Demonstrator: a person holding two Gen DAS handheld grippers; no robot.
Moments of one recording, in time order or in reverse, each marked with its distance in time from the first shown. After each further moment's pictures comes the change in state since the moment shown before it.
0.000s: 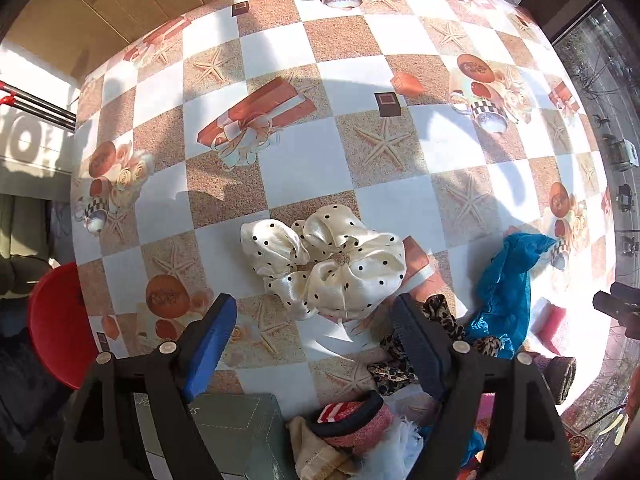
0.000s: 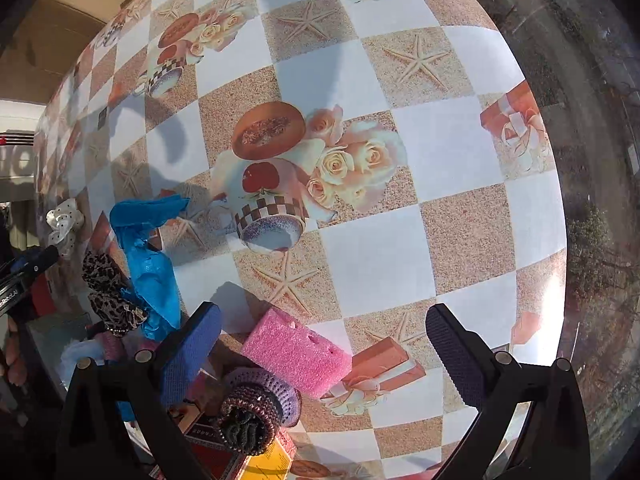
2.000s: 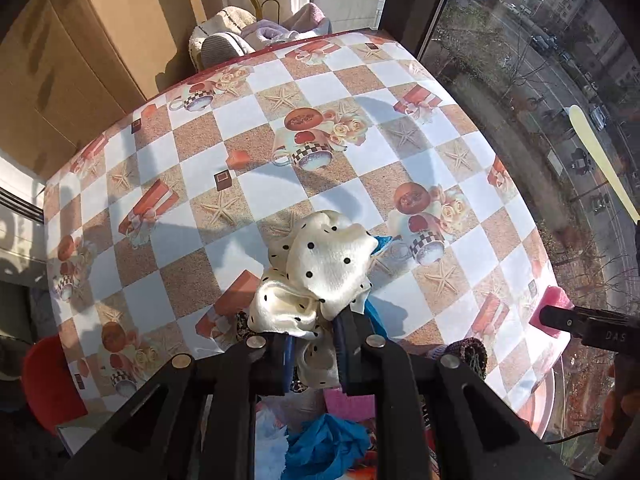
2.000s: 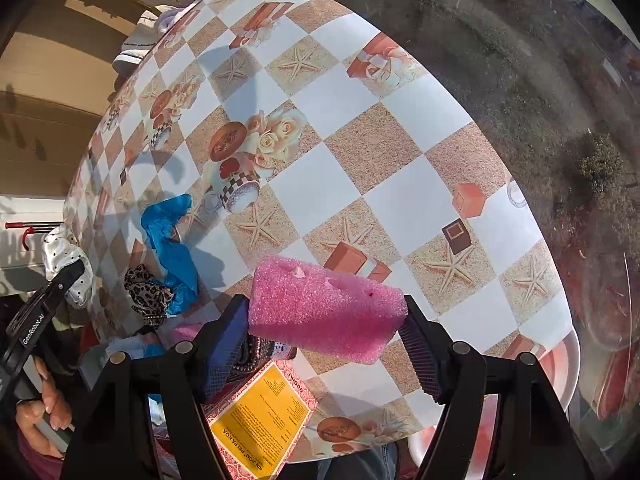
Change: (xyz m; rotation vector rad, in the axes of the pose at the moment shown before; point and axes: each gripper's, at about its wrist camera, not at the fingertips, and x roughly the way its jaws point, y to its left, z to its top) left arm -0.074 -0.130 -0.021 0.231 -0.225 -0.131; right arm -0.041 -0.043 -0.106 0.308 -0.161 0.119
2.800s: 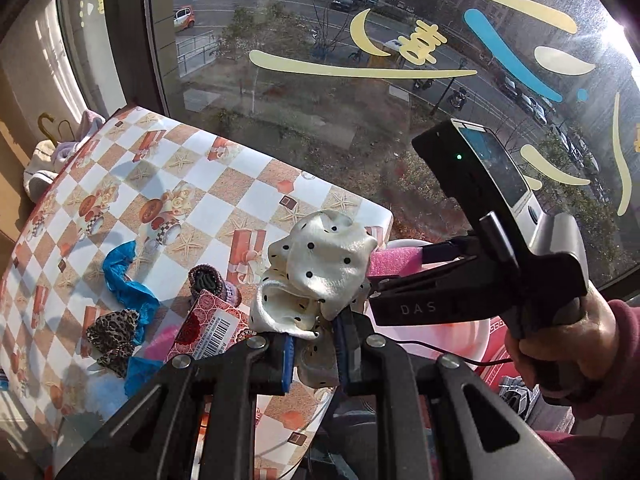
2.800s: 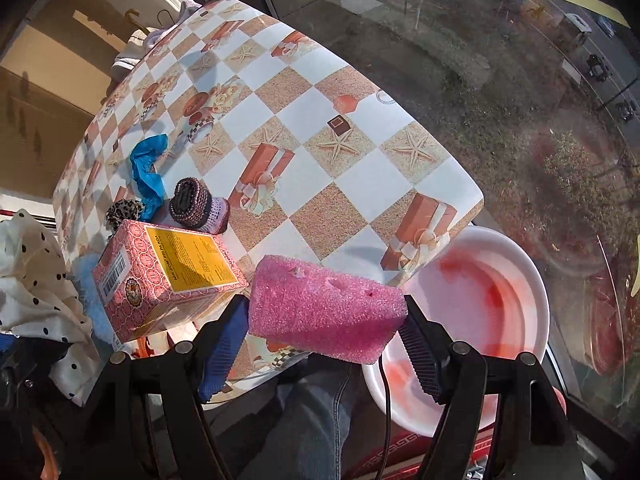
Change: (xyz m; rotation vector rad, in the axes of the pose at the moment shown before) left arm -0.132 -0.181 -0.160 0.586 -0.114 -0.382; right arm -0.064 -0.044 -0.170 0.063 -0.119 -0.100
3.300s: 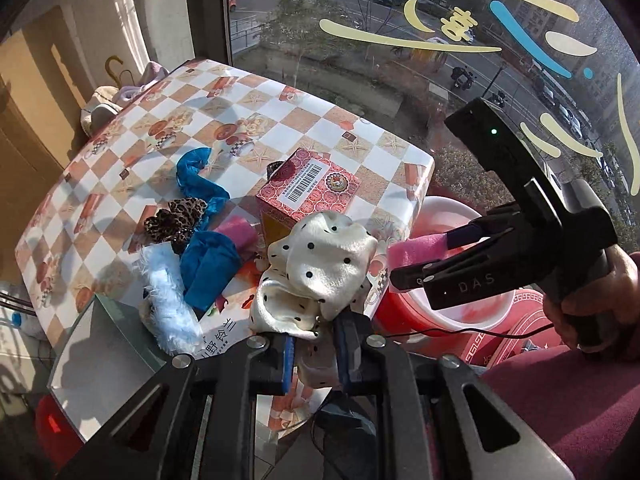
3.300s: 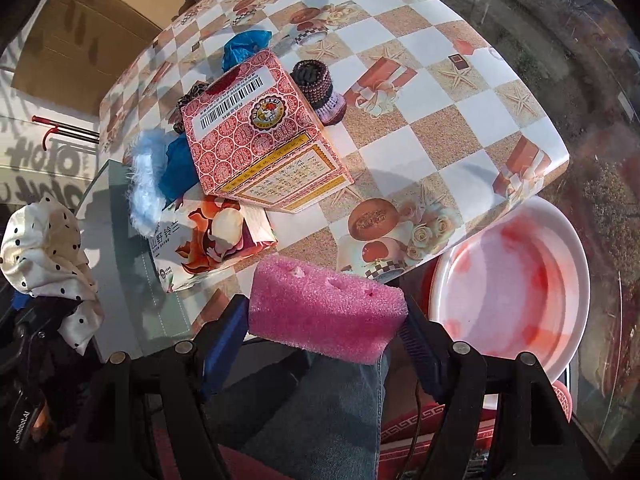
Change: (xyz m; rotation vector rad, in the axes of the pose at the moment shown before) left arm -0.063 0.050 -0.125 -0.132 0.027 0.132; right arm 0.015 0.091 -0.082 -0.210 0.119 0.109
